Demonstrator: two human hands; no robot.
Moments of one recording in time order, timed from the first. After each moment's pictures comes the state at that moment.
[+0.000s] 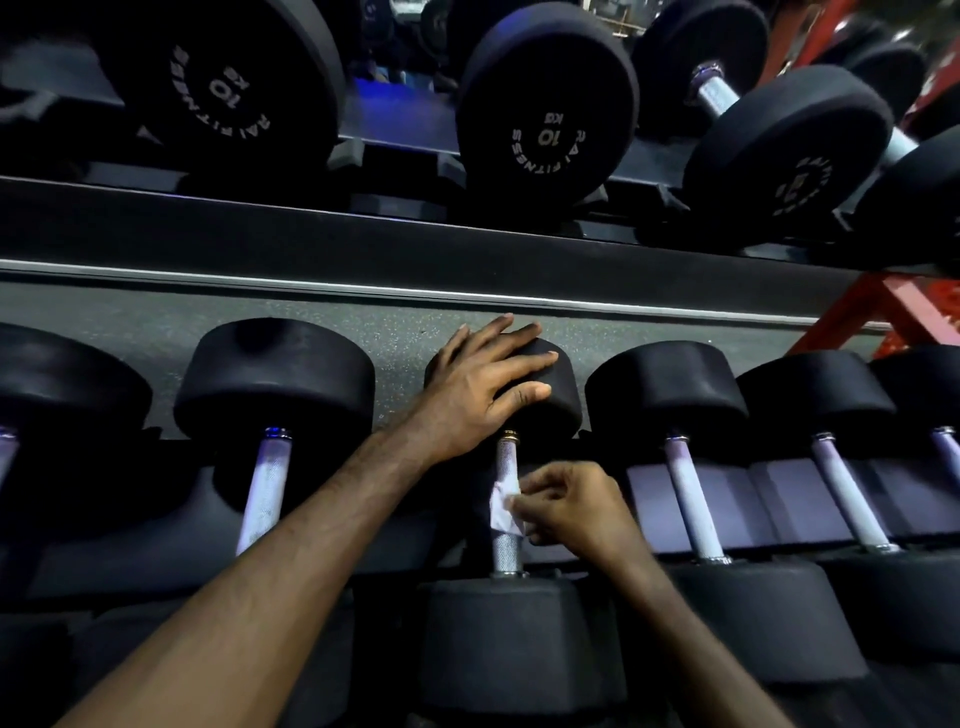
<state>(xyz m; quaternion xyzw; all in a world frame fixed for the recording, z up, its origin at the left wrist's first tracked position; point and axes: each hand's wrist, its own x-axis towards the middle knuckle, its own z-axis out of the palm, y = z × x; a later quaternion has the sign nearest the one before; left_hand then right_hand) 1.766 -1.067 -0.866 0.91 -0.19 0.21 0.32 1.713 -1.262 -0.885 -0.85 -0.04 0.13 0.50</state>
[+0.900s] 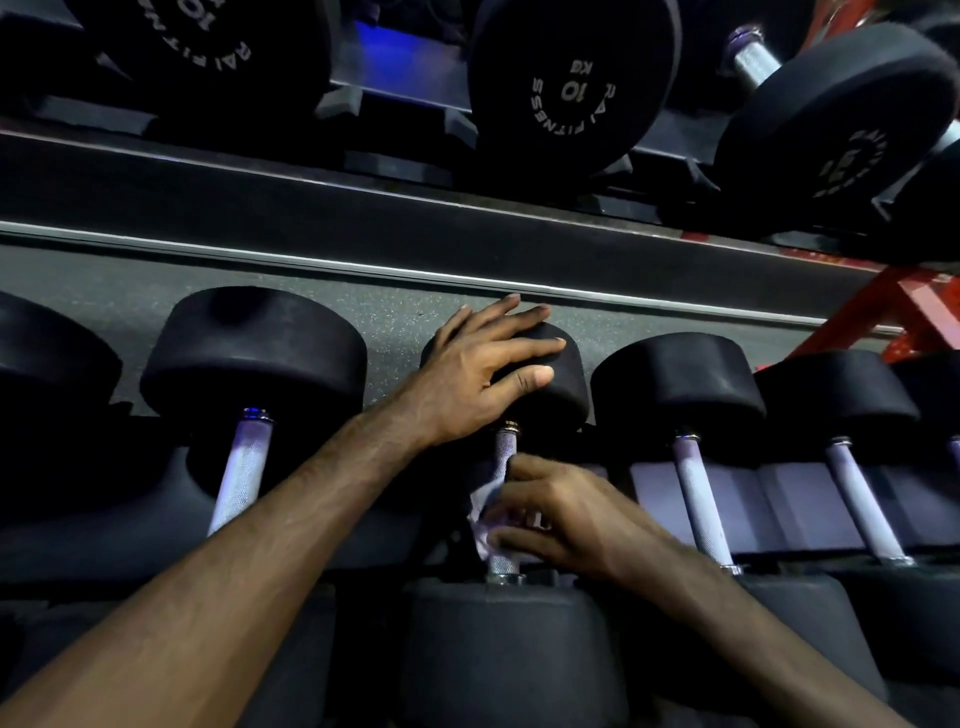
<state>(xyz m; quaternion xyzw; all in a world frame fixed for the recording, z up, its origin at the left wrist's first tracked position) 1.771 -1.061 -0.869 0.89 -0.20 0.21 0.35 1.736 -1.273 -0.882 -0.85 -0.51 0.06 0.15</state>
